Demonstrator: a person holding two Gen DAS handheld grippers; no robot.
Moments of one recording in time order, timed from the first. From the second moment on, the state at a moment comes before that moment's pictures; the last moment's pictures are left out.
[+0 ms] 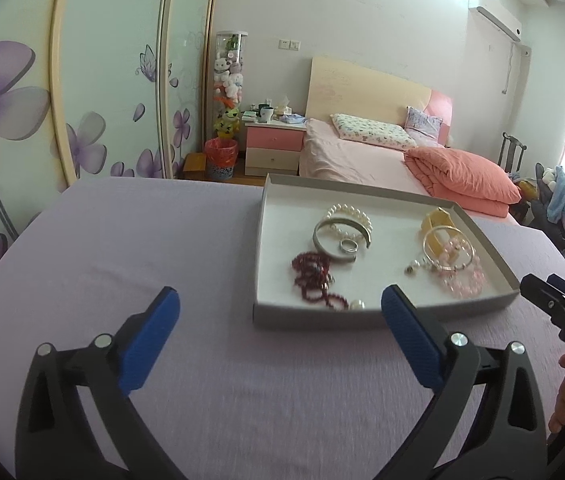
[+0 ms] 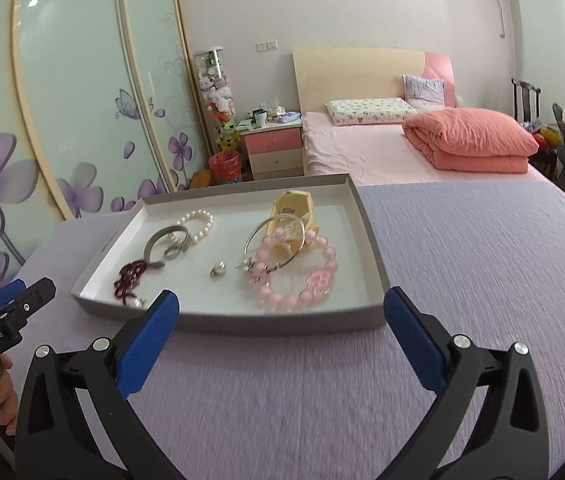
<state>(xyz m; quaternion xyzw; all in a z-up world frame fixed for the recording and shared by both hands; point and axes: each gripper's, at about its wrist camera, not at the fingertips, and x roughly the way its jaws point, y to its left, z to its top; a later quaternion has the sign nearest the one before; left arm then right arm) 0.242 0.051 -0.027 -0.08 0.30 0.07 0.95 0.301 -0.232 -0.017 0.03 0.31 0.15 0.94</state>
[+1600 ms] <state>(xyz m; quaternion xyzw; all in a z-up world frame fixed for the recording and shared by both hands) 0.208 0.020 -0.024 -0.07 0.28 0.04 0.96 0.253 -0.229 -0.007 0.01 0.25 0.16 0.96</state>
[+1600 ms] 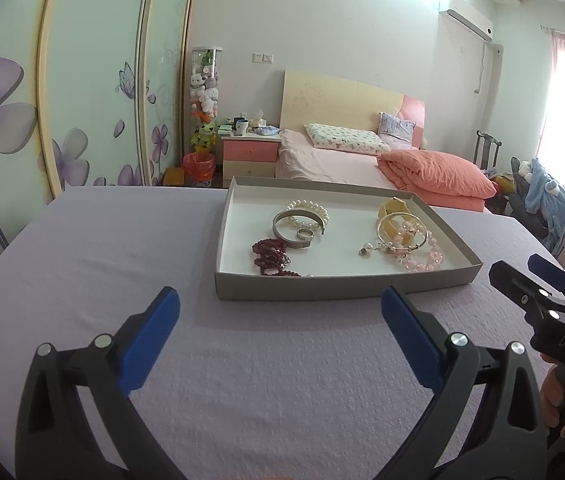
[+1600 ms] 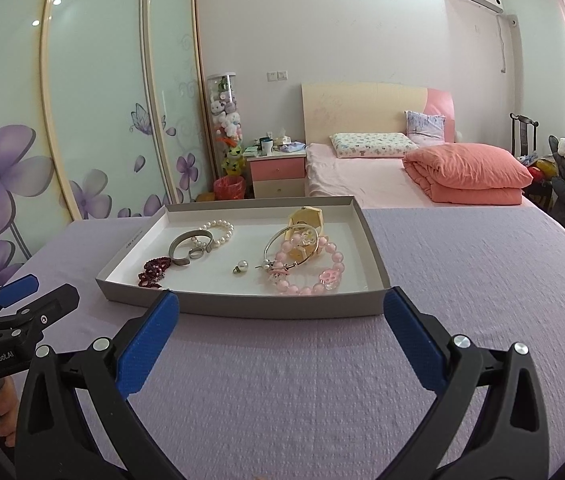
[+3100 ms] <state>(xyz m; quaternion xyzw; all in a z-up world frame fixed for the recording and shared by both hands) 0.211 0.019 -0.027 -0.07 0.28 0.04 0.96 0.254 -0.225 -0.008 0.01 0.25 0.16 0.95</state>
